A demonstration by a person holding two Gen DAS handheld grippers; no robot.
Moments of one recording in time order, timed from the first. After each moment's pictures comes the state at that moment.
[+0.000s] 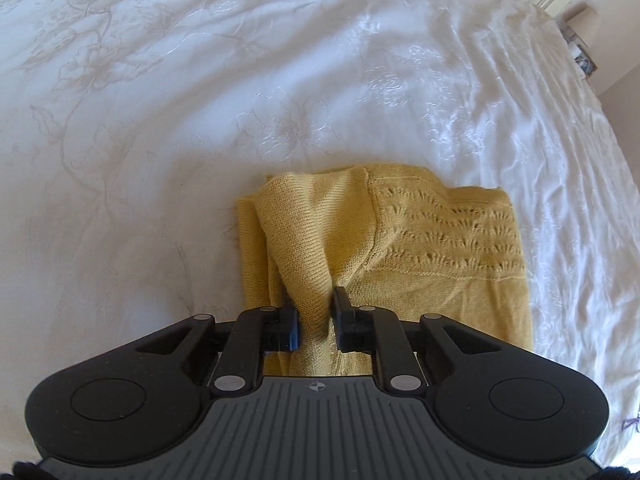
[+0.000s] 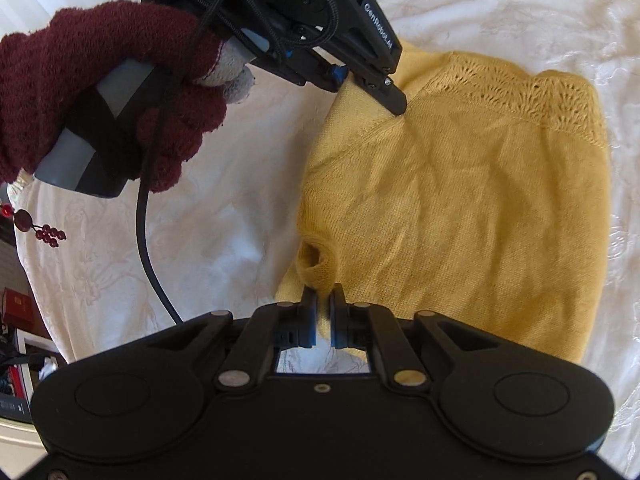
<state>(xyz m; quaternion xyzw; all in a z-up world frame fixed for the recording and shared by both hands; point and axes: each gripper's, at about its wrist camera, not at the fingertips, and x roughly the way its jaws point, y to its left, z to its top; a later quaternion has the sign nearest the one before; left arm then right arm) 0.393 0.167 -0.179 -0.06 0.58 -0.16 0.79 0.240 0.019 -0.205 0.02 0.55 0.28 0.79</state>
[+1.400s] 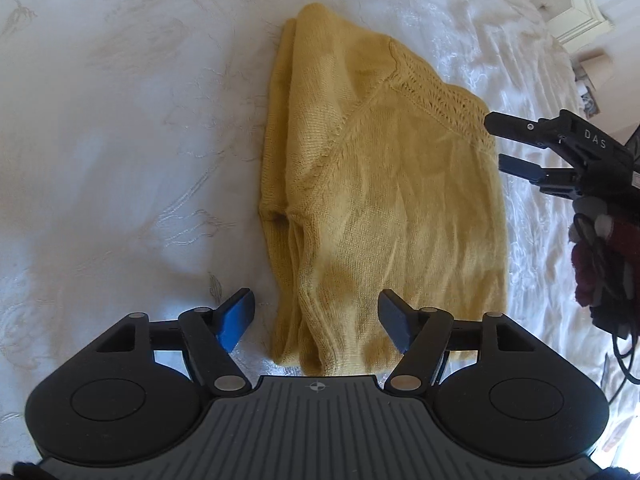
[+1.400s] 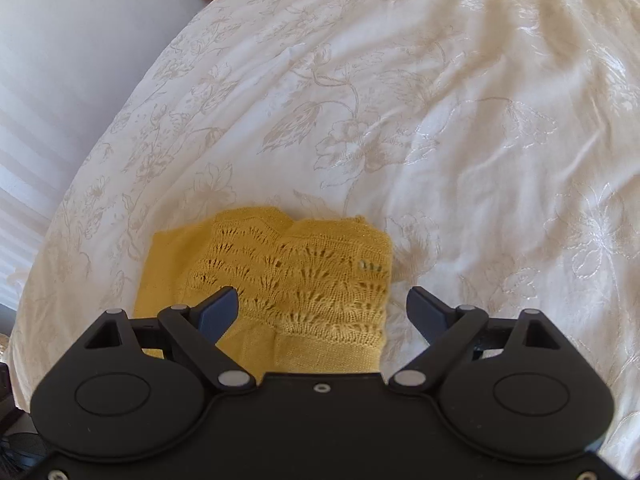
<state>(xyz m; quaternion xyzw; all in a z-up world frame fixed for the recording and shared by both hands) 0.277 0.194 -0.201 -0.17 0.61 -0.14 0.76 0.385 -0.141 -0.216 0.18 0.53 0.18 0.81</state>
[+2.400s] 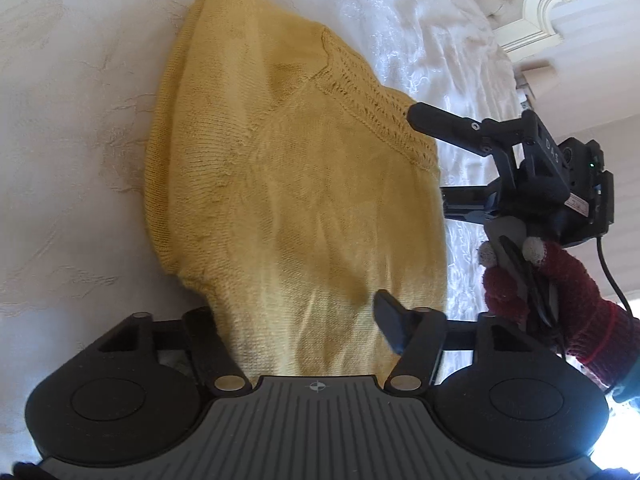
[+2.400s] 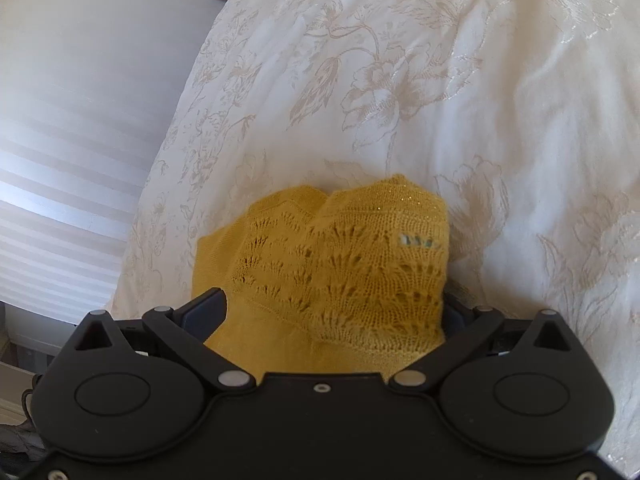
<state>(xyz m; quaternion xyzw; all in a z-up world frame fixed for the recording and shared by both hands) 0.300 0.171 -0.224 -0.25 0.59 -0.23 0.73 0.401 -0.148 -0.264 0.32 0.54 0.26 0.73</state>
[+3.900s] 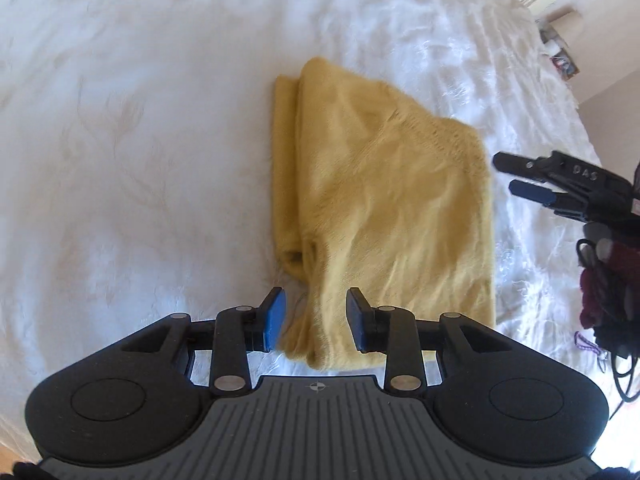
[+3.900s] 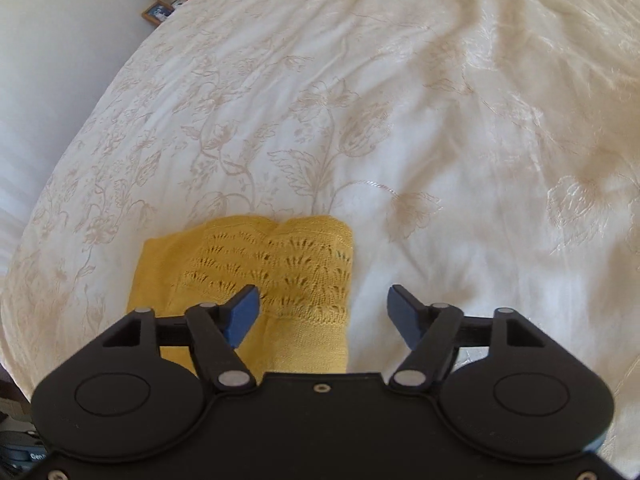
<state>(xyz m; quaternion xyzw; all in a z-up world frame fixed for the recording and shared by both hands) 0.141 0.018 -0.163 -0.12 0.58 -0.14 0.79 0.201 -0.293 -0.182 0.16 0.51 0.10 0.84</state>
